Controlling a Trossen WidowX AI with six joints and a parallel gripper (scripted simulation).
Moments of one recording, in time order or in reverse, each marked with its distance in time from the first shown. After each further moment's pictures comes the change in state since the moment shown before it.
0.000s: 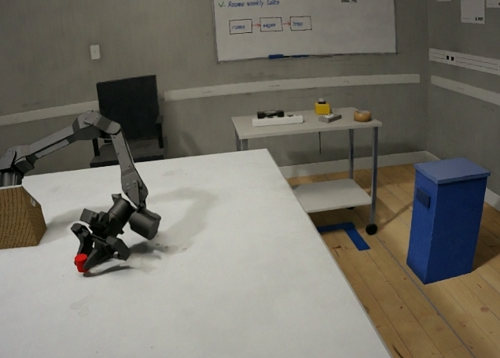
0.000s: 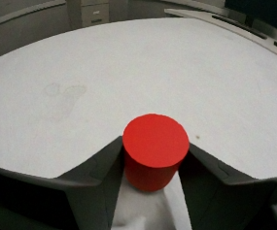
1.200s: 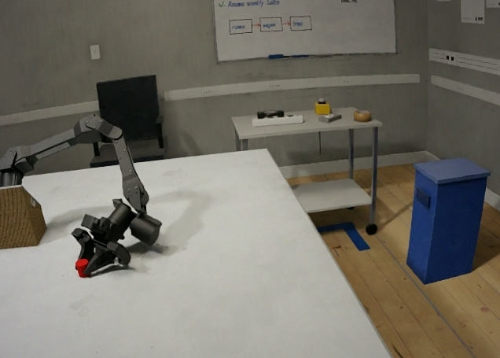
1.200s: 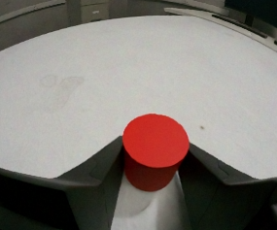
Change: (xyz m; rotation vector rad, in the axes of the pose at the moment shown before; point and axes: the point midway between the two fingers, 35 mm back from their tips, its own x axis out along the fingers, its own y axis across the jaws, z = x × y) arm 0.006 -0.001 -0.013 -0.002 -0.004 -0.002
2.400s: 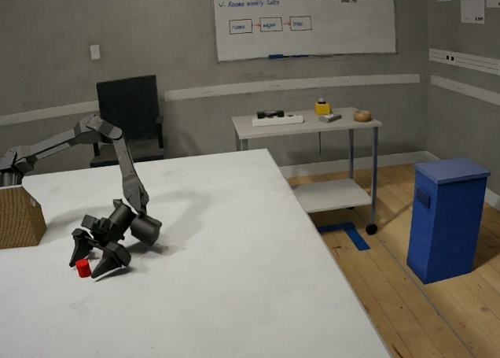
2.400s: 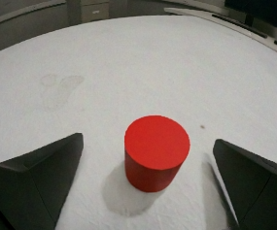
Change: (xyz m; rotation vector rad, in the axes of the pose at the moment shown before) arm 0.000 0.000 -0.001 0.000 0.000 0.000
